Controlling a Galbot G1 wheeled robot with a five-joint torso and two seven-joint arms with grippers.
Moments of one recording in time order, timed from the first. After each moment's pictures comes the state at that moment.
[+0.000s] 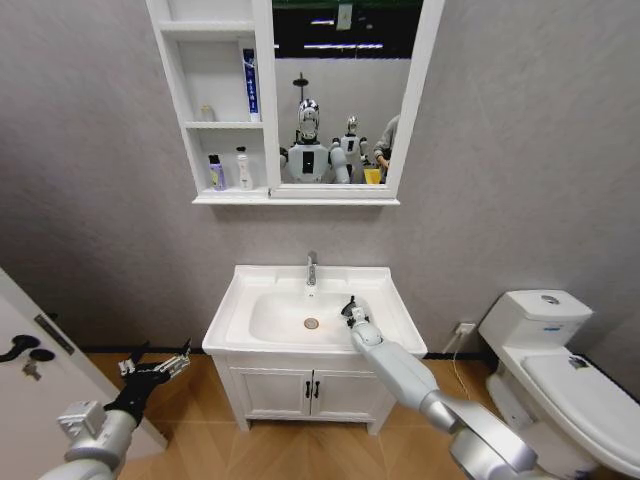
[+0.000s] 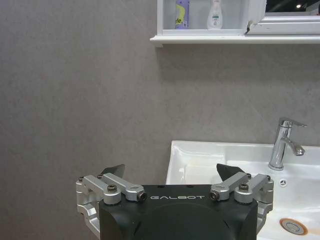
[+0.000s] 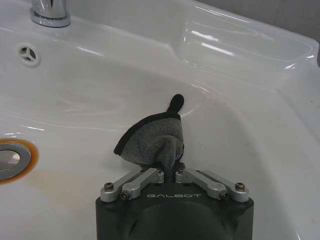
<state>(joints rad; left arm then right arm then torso) 1.88 -1.16 -0.94 -2.36 -0.60 0.24 -0.08 -0.49 1.30 -0.23 0.85 0.60 -0.38 0.39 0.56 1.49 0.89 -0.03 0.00</state>
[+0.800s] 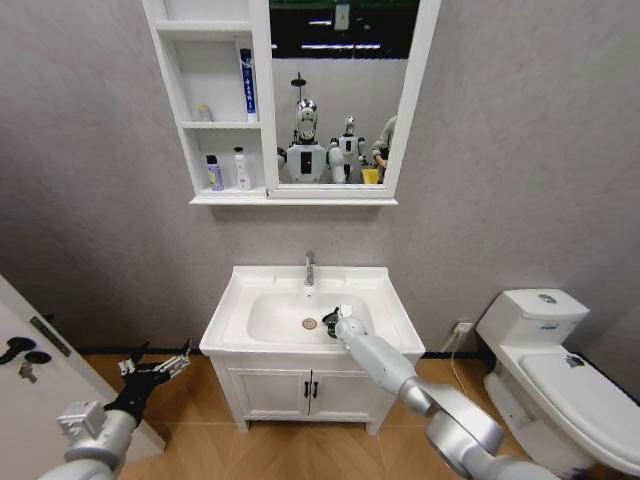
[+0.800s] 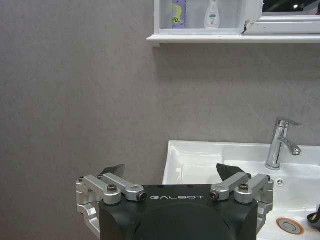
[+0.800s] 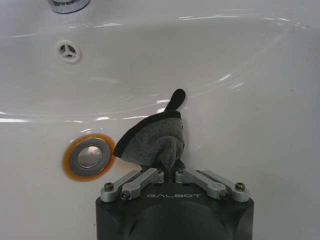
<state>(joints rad) 1.88 -1.16 -0.94 -2.36 -0.60 0.24 -0.08 -0.39 1.41 -0.26 0.75 1.02 -0.51 0.42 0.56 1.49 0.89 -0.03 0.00</state>
